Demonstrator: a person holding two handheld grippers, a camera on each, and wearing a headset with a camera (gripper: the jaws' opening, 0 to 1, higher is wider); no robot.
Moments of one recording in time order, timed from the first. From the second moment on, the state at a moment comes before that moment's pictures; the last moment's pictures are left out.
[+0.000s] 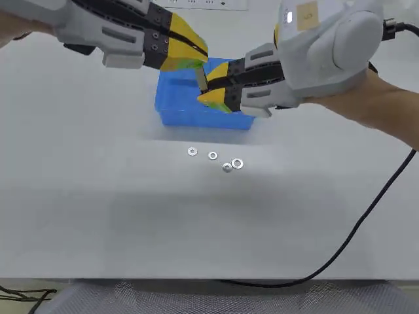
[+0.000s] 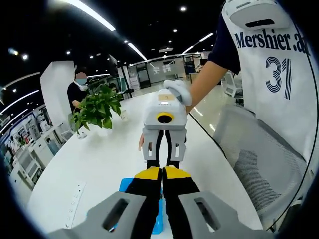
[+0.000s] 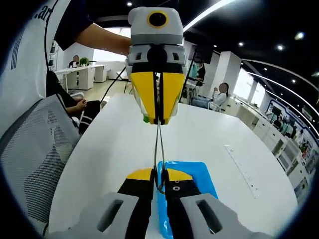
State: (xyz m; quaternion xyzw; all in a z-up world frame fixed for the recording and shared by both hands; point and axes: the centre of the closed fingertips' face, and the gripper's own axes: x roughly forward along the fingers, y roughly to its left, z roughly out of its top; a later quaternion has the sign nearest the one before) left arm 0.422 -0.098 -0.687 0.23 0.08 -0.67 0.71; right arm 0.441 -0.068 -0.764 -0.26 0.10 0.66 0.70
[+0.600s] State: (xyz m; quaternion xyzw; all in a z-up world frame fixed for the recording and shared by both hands) left arm 0.481 -0.095 -0.723 0.18 0.11 -0.66 0.72; right arm 0.496 -0.067 -0.804 -0.25 0.13 0.65 0.71
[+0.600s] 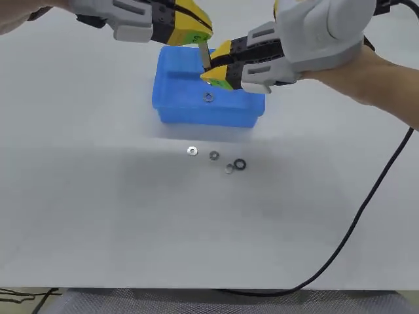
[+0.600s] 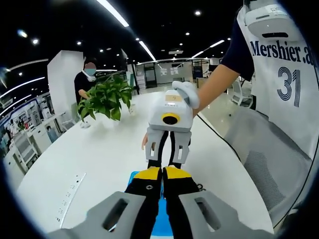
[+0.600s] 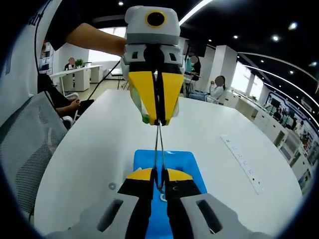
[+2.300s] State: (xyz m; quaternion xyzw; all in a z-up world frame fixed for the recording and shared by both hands) left arm 0.472 -0.102 -0.717 0.21 0.11 -0.66 0.72; right arm 0.492 -0.067 -0.799 -0.24 0.14 0.63 0.72
